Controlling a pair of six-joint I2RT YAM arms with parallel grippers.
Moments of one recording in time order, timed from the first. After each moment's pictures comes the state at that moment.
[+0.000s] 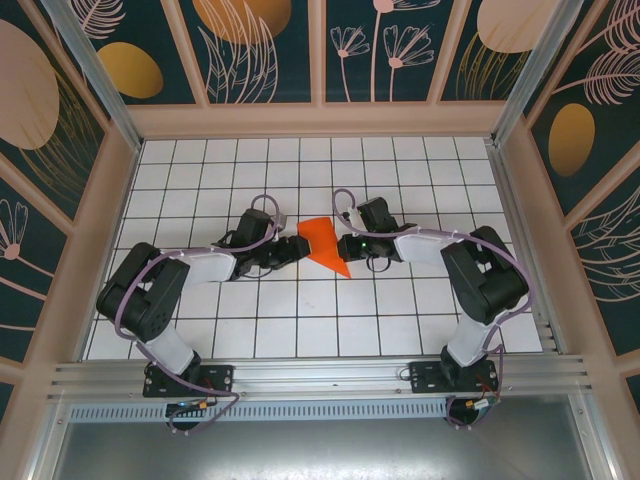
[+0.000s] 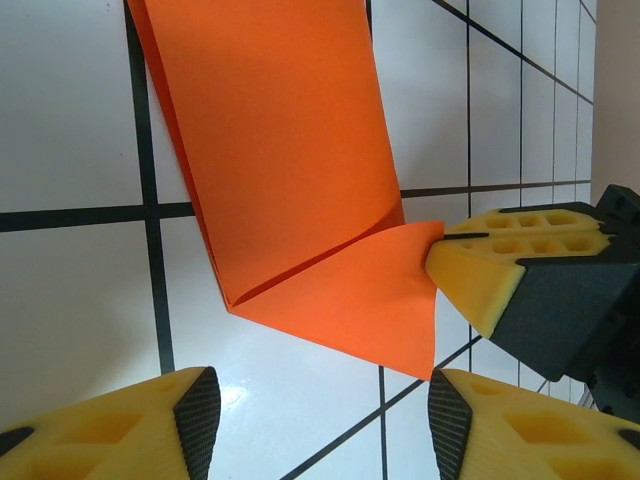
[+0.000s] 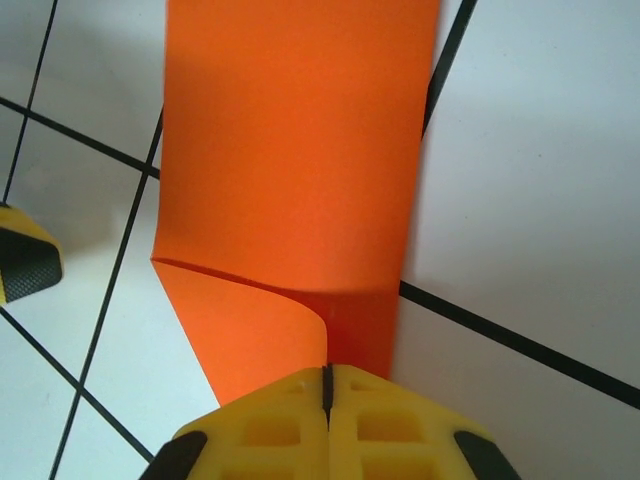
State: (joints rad) left arm -0.50 1.67 0.71 0.20 0.49 -0.83; right arm 0.55 1.75 0.89 -0.08 -0.35 0.33
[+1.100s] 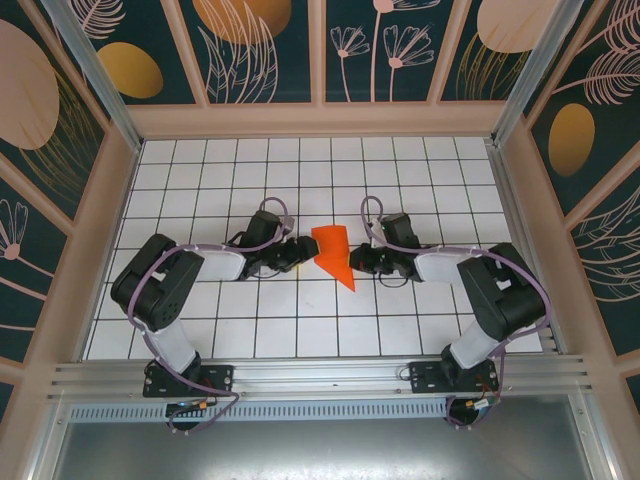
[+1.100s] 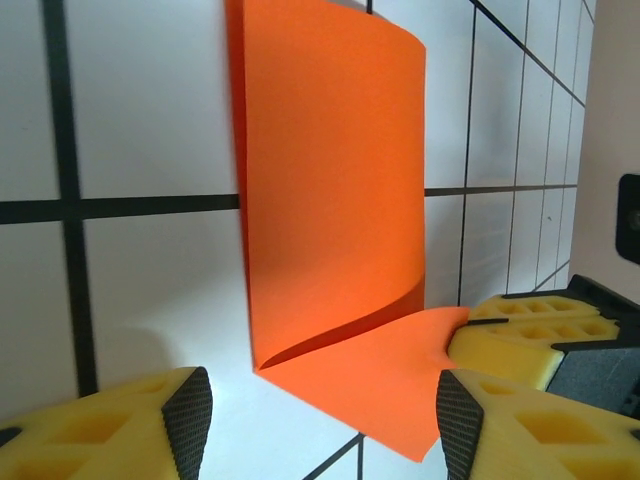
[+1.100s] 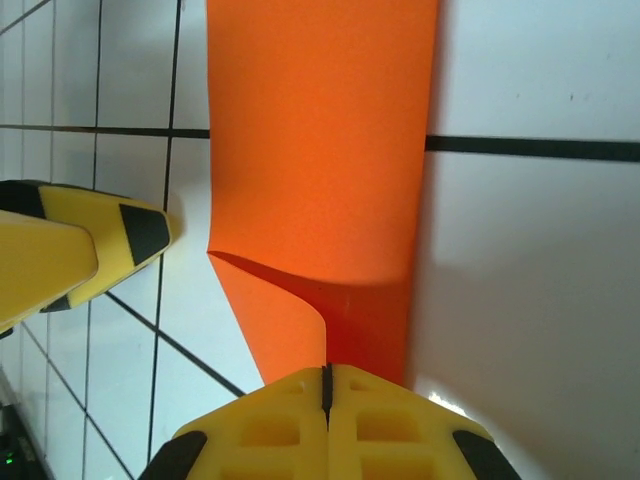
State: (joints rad) left arm -0.55 1.76 0.74 0.28 0.50 -0.93; right arm 0.47 1.60 0.62 0.13 -0.53 0.60
